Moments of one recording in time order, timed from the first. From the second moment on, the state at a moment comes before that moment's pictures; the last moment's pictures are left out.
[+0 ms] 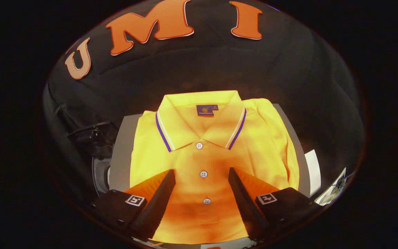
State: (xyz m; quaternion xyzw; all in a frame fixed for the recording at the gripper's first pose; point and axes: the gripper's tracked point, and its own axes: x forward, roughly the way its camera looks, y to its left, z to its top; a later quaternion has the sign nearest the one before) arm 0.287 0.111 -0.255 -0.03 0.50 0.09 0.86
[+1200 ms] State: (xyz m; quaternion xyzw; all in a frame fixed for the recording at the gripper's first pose) arm 0.283 0.116 -0.254 0.02 0.50 0.10 0.86
